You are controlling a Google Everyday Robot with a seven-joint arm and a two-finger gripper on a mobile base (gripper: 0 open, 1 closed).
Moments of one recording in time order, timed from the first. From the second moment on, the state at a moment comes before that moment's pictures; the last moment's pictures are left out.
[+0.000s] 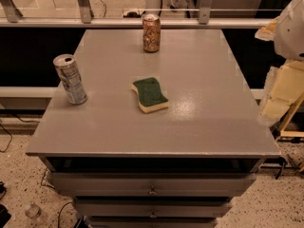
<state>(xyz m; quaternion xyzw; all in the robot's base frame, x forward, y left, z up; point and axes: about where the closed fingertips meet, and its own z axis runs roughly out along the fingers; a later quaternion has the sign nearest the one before) 0.438 -0.213 0.988 -0.60 0.78 -0.05 0.18</state>
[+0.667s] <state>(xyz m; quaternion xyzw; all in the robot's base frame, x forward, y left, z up) 0.445 -0.206 0.989 -0.59 0.78 -0.04 0.21</state>
